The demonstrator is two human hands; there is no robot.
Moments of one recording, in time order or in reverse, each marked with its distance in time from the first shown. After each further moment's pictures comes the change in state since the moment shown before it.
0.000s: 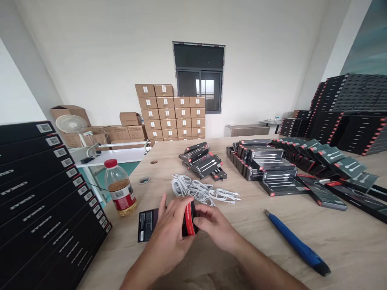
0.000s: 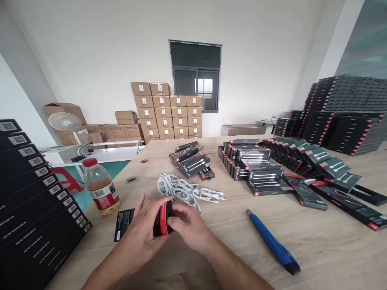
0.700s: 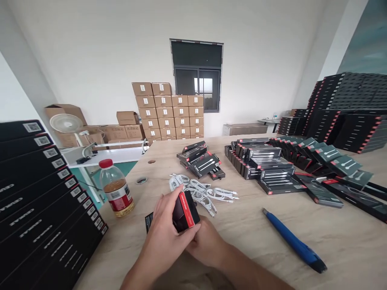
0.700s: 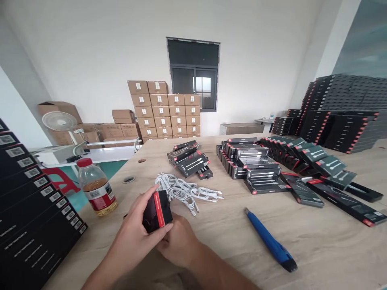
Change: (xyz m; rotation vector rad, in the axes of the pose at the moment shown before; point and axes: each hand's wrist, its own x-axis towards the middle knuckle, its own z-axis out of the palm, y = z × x) left_hand 0.004 0.003 0.005 -0.135 0.250 -0.173; right_hand -0.004 0.026 0.017 -0.470 0.046 -0.203
